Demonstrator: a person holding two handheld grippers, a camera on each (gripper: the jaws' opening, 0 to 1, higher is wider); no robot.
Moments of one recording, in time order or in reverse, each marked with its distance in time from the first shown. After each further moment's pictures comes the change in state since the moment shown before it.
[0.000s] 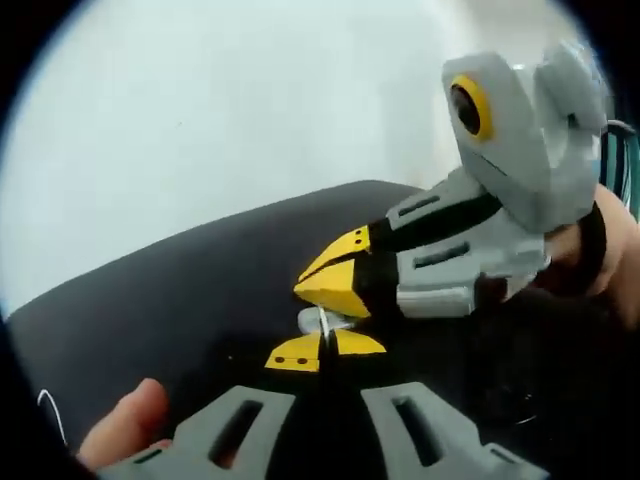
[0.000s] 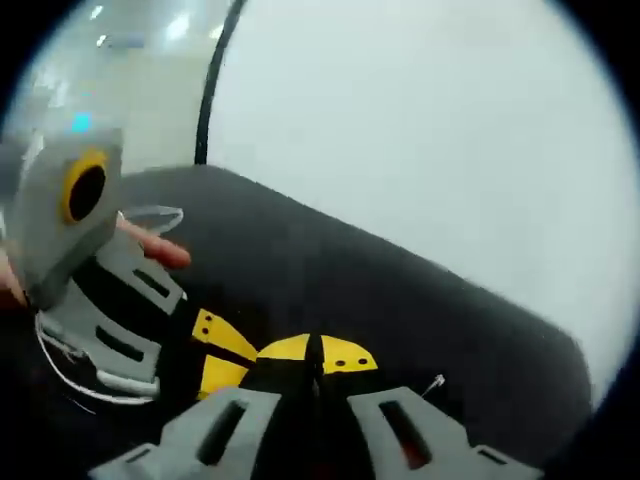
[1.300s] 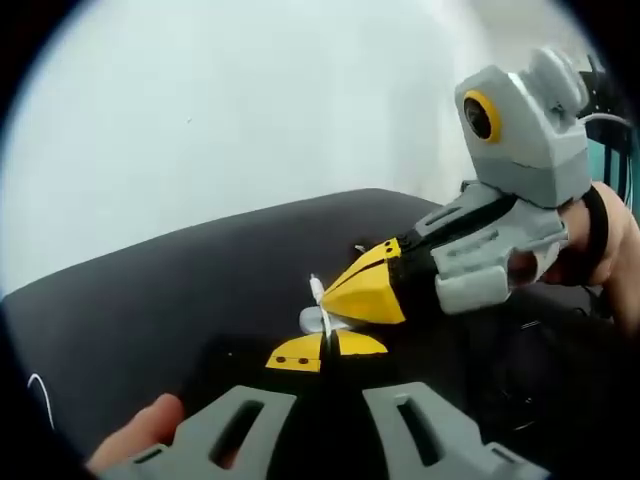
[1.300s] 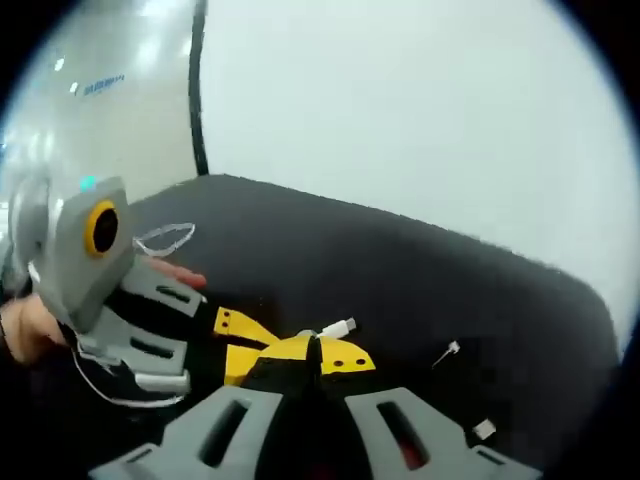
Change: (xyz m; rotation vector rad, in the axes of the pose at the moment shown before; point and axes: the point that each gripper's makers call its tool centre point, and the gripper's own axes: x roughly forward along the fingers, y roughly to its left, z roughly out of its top) left arm 0.000 0.003 0.001 -0.034 -0.026 0.012; right arm -0.002 0.013 -0.022 0.137 0.076 0.092
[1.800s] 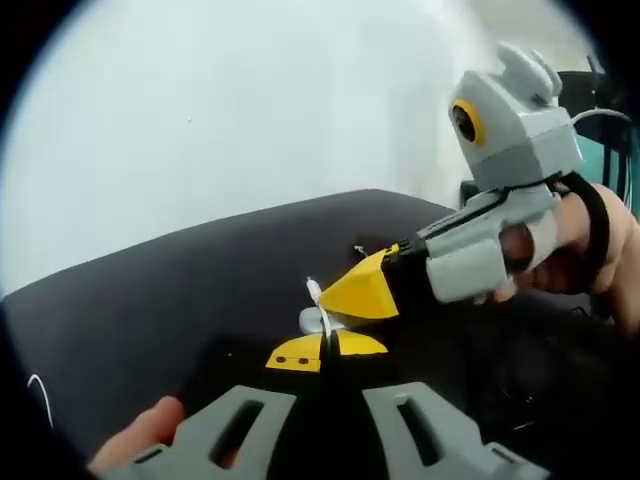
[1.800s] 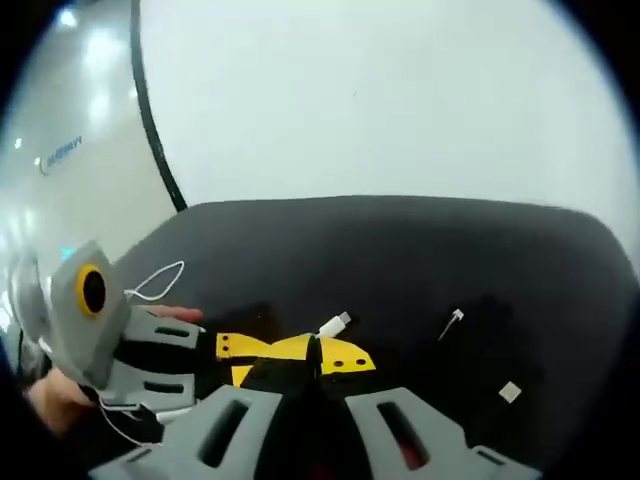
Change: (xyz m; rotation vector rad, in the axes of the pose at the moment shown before) left arm 0.002 0.000 0.003 0.003 -0.008 -0.003; right arm 0.000 -0.005 0.001 0.097 0.008 -0.069
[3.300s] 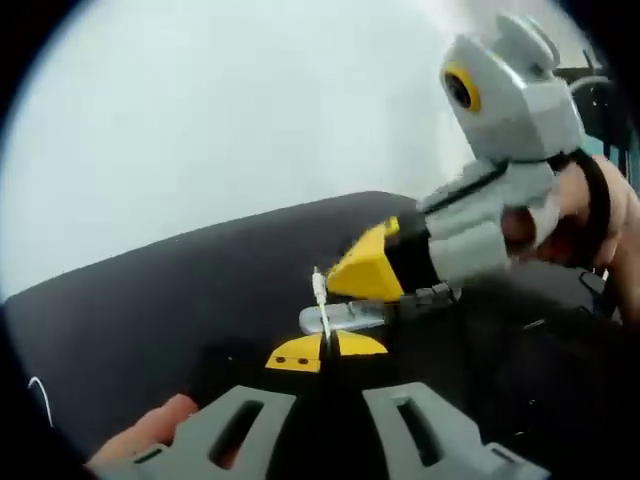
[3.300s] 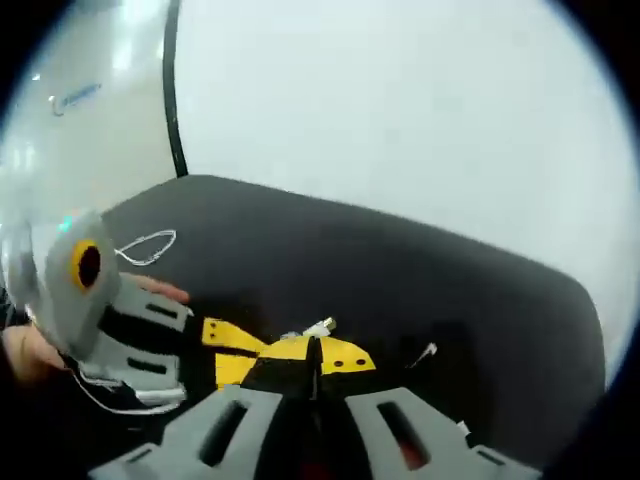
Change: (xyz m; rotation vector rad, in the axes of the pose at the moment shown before) left arm 0.004 0.002 -0.001 -0.023 0.004 -0.012; right arm 0.005 -0.020 -0.004 -0.241 0.081 -0.075
